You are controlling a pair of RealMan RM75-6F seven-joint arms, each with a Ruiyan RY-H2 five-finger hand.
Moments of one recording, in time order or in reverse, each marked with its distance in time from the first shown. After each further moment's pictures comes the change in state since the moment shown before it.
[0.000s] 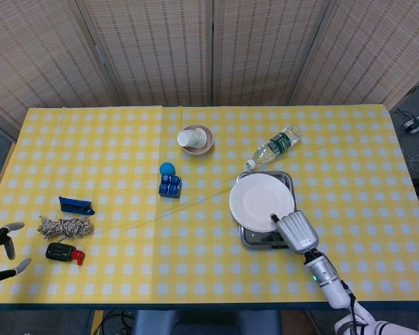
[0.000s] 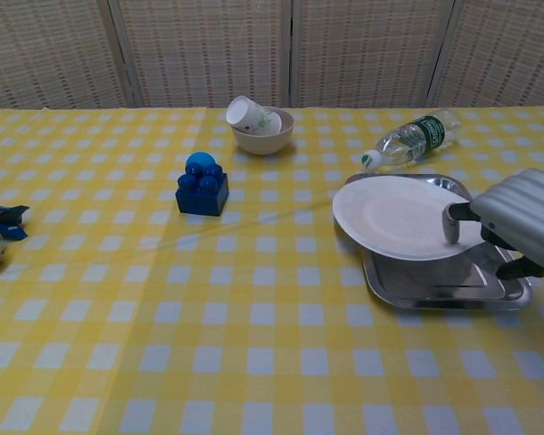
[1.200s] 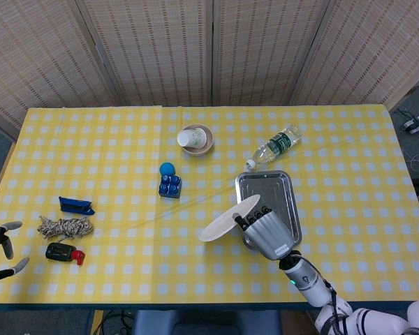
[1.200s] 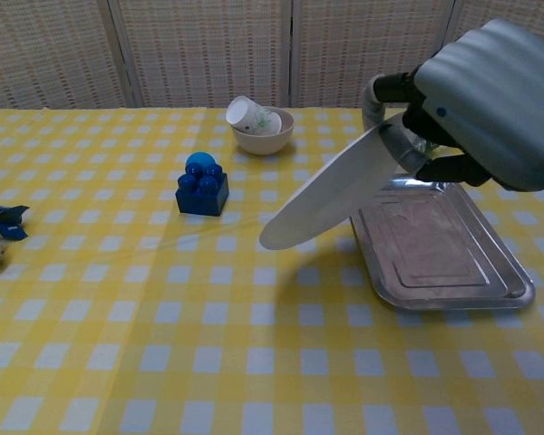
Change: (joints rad) left arm 0.002 0.008 -0.005 0.000 -0.006 0.003 -0.022; right arm 0.114 -0.033 0.081 -0.154 -0.293 0.246 -0.067
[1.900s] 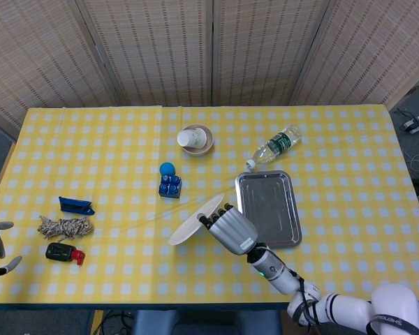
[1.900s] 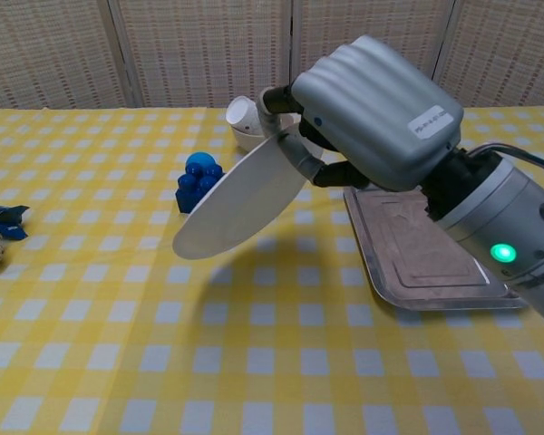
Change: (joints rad) left arm 0.004 0.018 -0.012 -0.002 -0.048 -0.017 0.001; right arm 0.141 -0.153 0.056 0.122 0.018 -0.098 0.062
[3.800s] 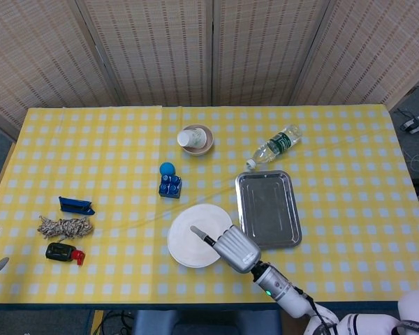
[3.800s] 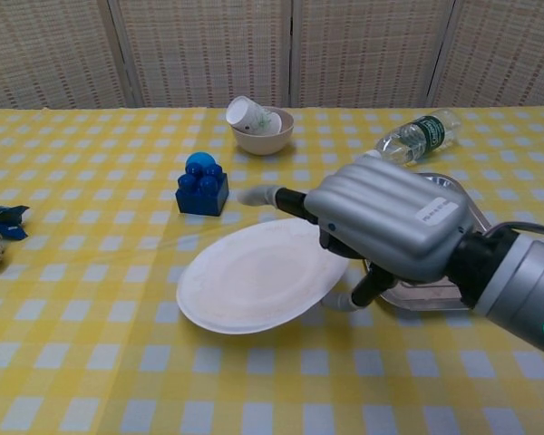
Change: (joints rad) left arm 0.006 0.059 -0.018 -0.048 -0.102 -0.064 0.008; right arm -0.075 0.170 -0.139 -0.373 0.232 -0.287 -0.108
